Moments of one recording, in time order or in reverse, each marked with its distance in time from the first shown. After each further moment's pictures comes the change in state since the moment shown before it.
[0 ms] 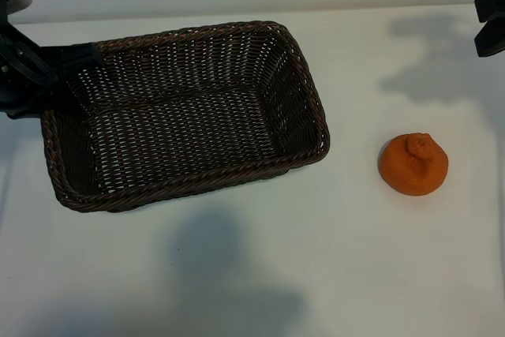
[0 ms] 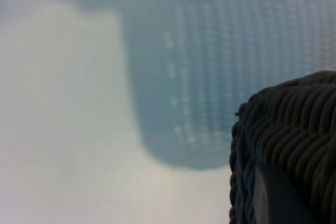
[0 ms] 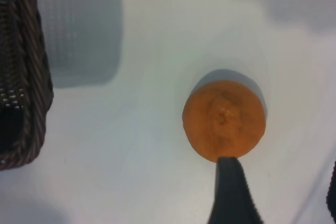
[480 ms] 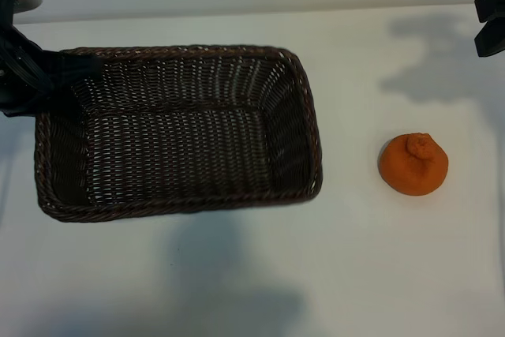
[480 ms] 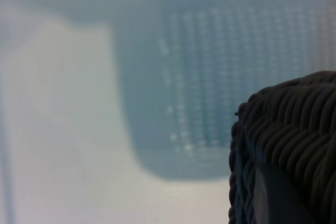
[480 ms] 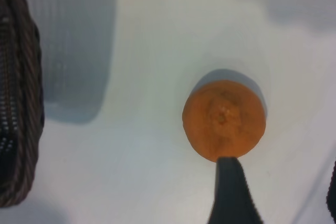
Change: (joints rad) left arm 0.000 0.000 0.000 0.003 0.003 0.168; right arm 0.000 0.000 0.000 0.000 0.000 0.000
